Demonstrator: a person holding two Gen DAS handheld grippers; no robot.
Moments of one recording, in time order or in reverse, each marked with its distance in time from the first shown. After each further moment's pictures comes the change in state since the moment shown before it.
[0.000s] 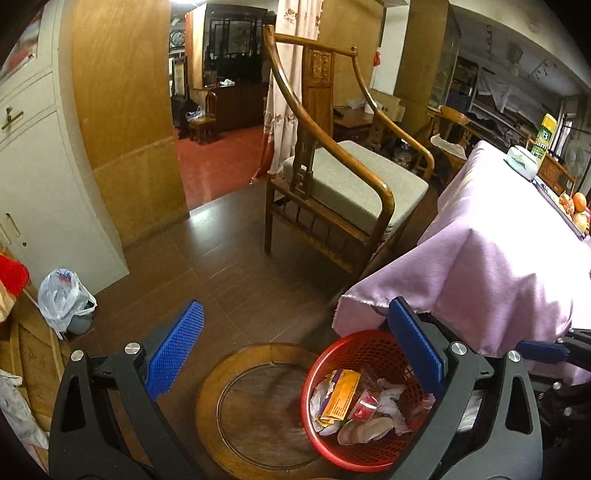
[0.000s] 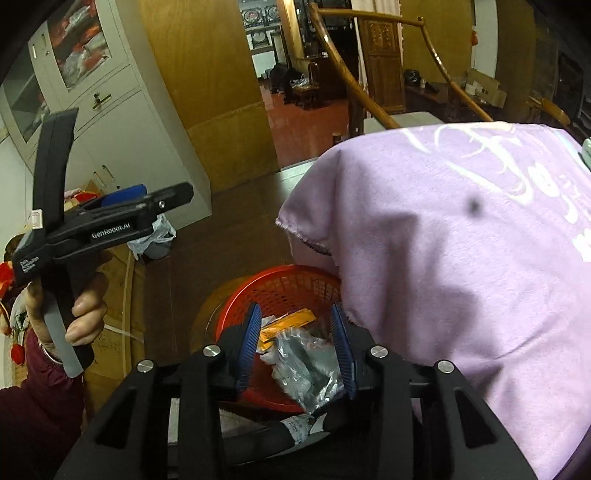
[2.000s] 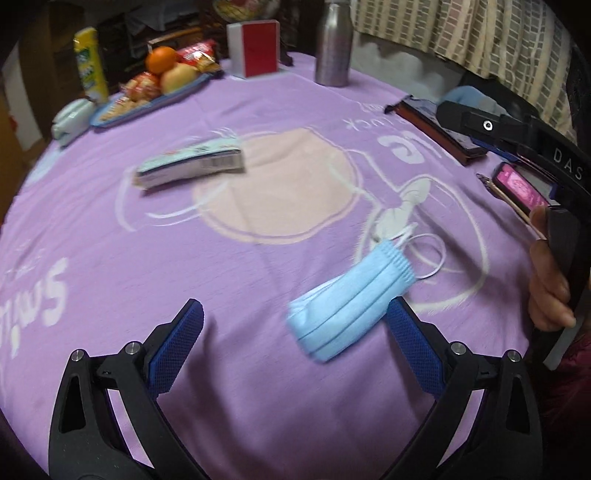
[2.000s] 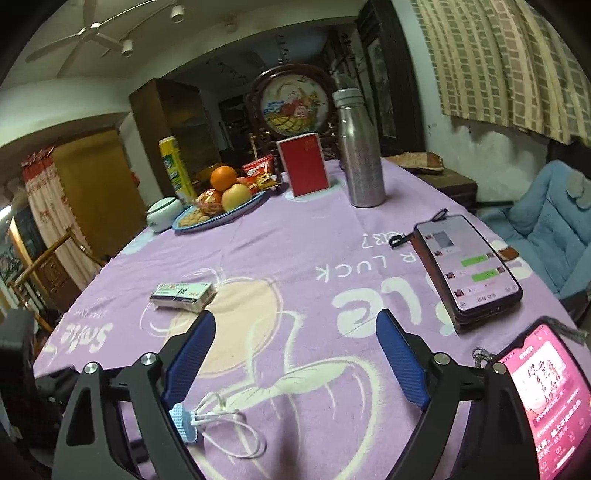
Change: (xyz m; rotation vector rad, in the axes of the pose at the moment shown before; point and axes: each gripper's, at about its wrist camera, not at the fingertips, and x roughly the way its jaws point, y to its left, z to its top) left arm -0.073 -0.584 -0.131 1.015 0.237 -0.783; right arm -0.343 -0.358 -0.339 0.910 -0.609 -0.792
